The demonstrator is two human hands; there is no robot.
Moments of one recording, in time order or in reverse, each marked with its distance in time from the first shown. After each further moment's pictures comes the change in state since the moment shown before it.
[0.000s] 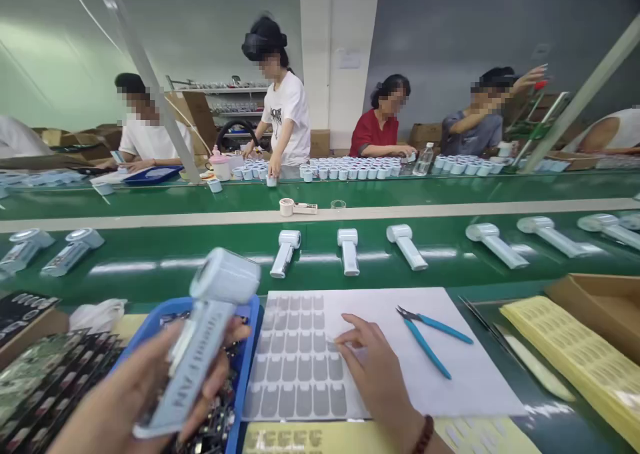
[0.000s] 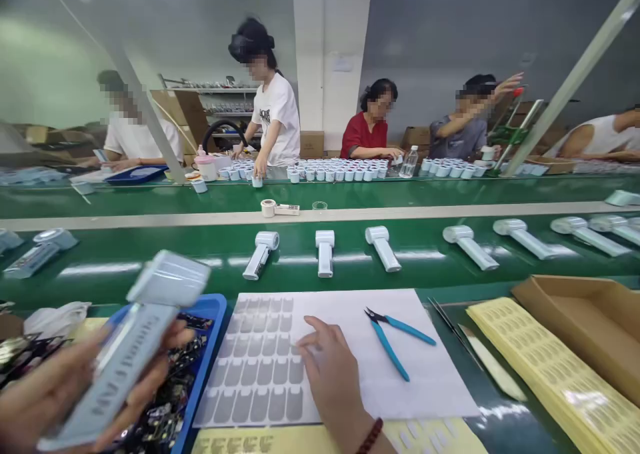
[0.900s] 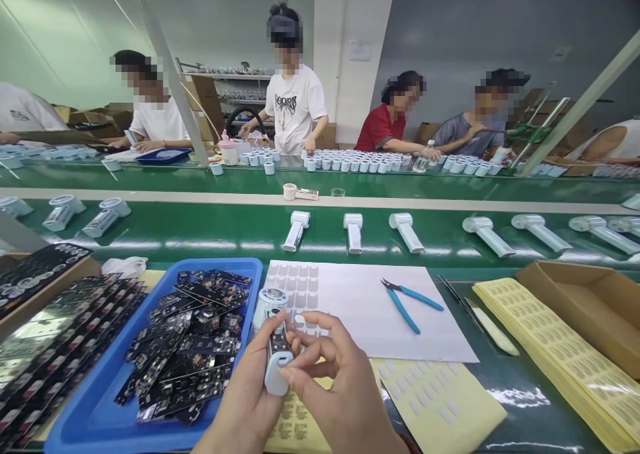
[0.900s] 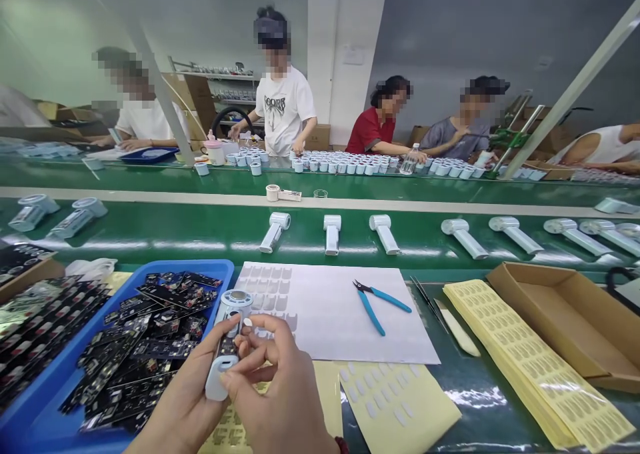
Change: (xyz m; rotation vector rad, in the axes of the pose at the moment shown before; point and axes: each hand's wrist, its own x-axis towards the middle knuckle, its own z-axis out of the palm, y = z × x) left_hand -0.033 -0.090 0.080 -0.546 0.006 -0.319; right_hand -0.060 -0.105 -0.015 0.597 -0.269 0.290
